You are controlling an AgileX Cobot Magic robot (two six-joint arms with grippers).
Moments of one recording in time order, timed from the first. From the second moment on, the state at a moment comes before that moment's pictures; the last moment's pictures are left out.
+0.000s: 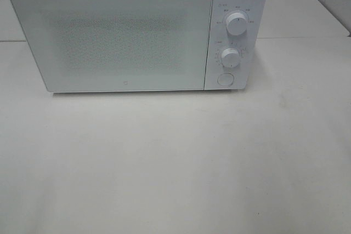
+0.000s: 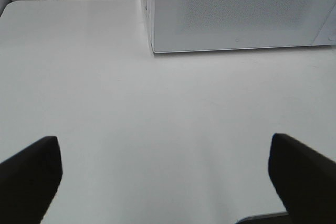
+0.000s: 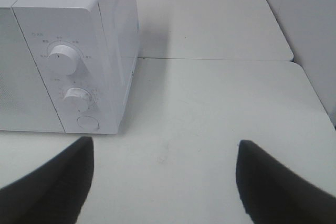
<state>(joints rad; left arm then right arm) -0.09 0.00 -0.52 -0.09 1.07 0.05 0.05 0.64 -0.53 -0.04 0.31 0.09</state>
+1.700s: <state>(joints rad) -0.09 0.00 -0.52 -0.09 1.07 0.05 0.54 1.51 -0.28 0.70 -1.11 -0.29</state>
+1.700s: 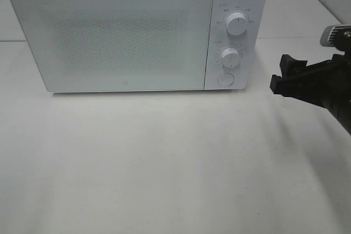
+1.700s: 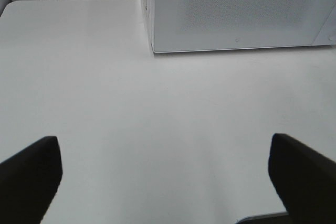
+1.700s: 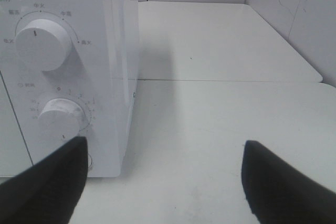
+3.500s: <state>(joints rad) -0.09 0.00 -0.52 -0.09 1.07 0.05 0.69 2.02 -0.76 0.83 -1.18 -0.32</state>
